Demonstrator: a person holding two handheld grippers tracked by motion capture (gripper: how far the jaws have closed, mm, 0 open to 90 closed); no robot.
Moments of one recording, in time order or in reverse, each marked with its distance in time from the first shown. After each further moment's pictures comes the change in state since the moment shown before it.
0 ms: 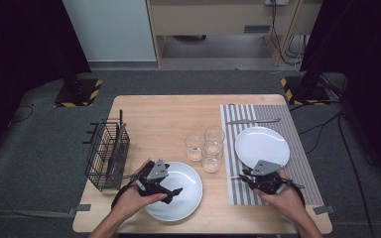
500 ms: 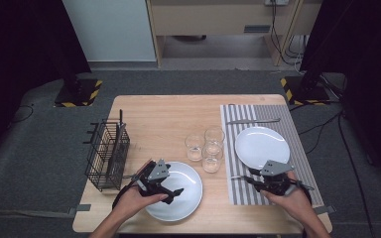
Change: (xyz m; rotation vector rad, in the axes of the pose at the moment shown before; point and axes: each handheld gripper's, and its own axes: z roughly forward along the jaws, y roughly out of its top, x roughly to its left) left arm -0.002 0.001 0.002 0.000 -0.008 0.004; right arm -0.008 -0.007 -0.020 -0.043 0.010 0.040
